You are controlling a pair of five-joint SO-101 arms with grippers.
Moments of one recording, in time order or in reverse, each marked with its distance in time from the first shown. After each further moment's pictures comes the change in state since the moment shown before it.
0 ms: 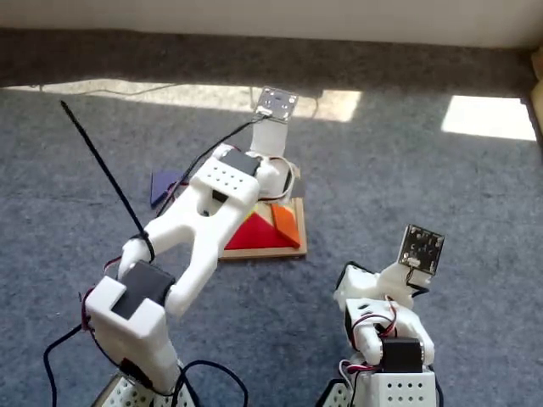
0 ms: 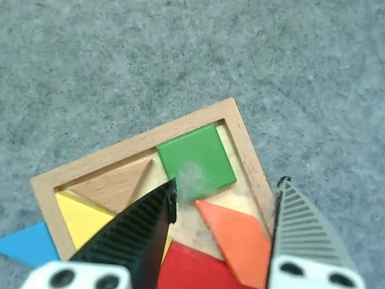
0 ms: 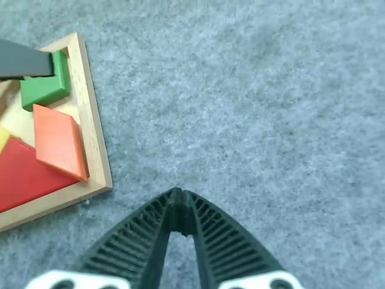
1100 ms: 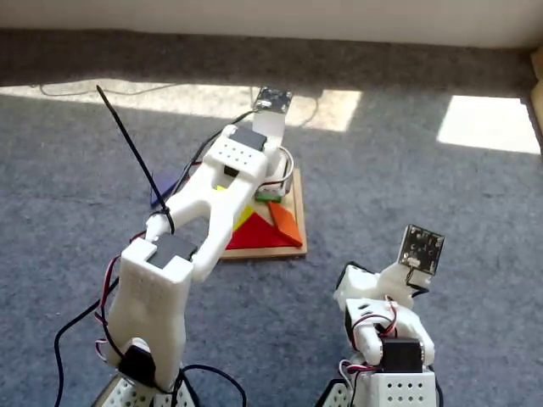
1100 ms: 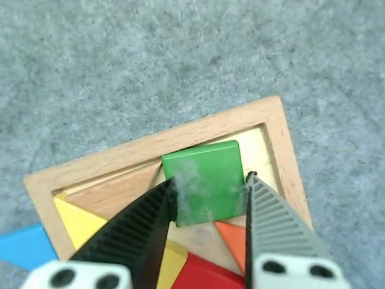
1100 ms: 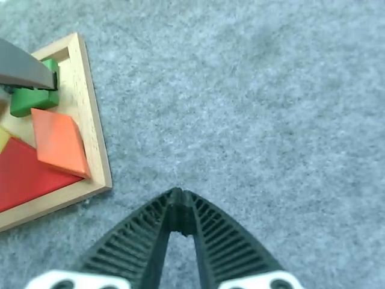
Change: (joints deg) left arm -2.5 19.3 -22.9 15.2 2.3; right arm 0.0 0.0 0.0 0.0 0.0
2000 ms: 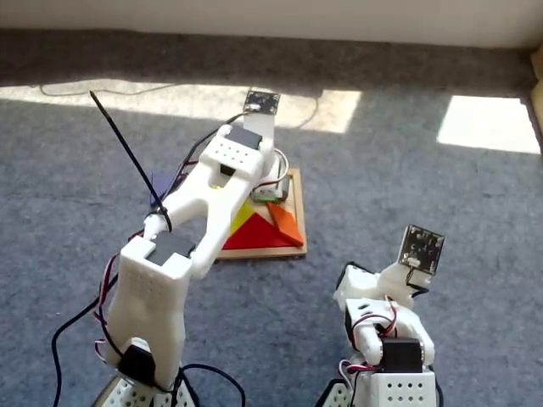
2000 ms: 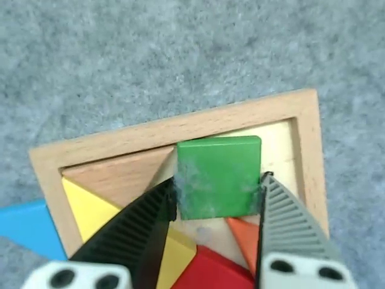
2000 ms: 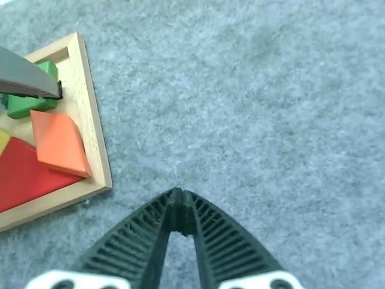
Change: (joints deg) left arm -1.1 0.5 0.1 2.5 4.8; right arm 0.0 0.0 0.0 0.0 0.0
